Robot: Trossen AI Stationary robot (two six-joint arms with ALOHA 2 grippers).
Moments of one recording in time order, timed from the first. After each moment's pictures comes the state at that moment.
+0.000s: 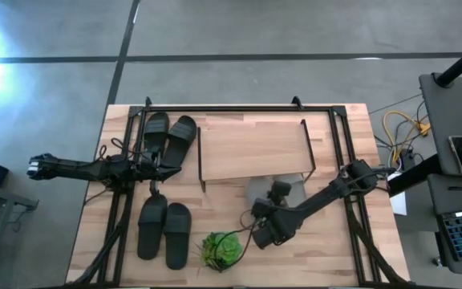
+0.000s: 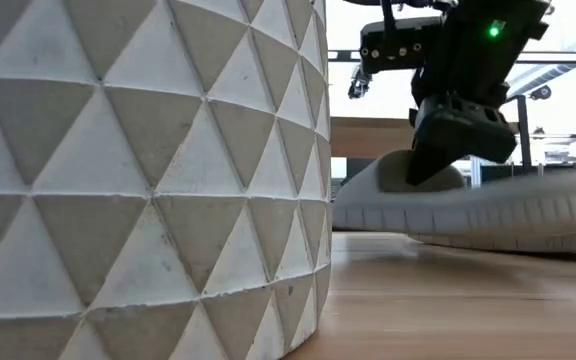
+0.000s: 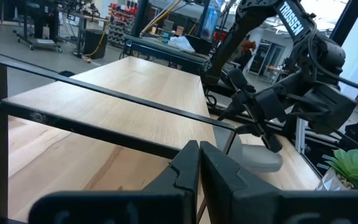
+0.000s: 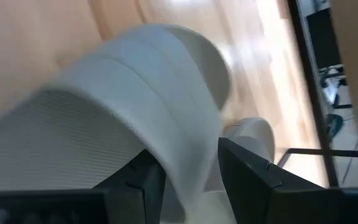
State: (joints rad) left arm -0.08 0.25 0.03 0.18 -0.19 -0.28; right arm 0.51 2.04 1.48 -1.21 0.74 0.84
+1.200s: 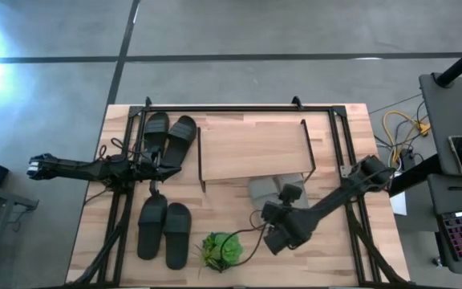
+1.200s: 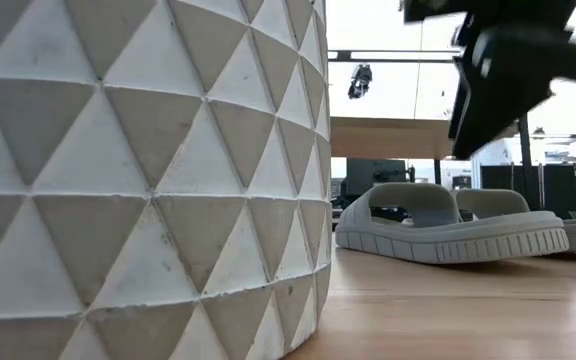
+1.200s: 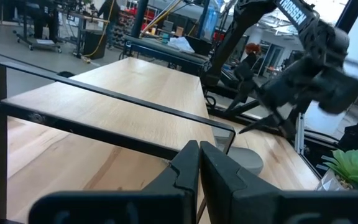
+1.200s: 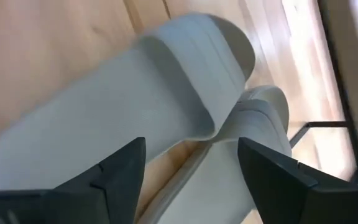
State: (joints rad) left arm -0.08 0.25 0.03 0.18 -0.19 -0.28; right arm 0.58 1.91 1.45 -1.27 0.62 0.94
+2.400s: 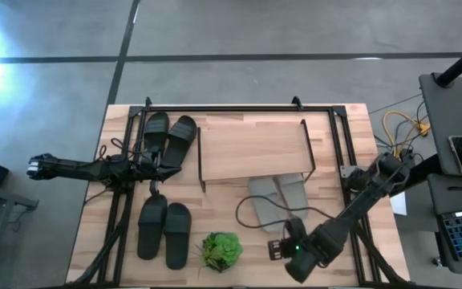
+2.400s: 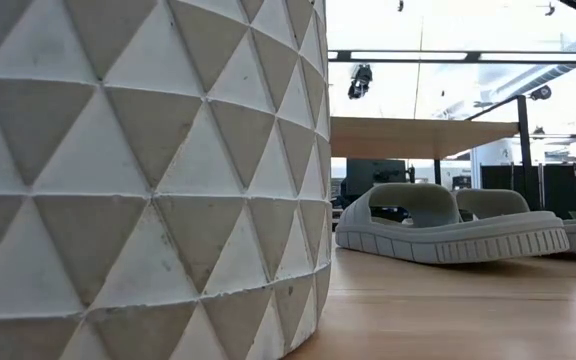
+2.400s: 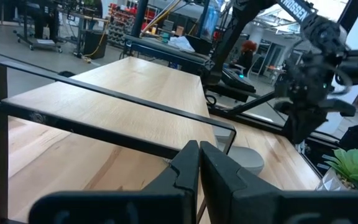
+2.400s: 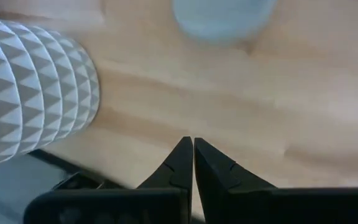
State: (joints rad) left arm -0.08 0.25 0.03 0.18 -0.20 -0.28; right arm 0.79 1.79 1.32 -0.77 0.29 2.22
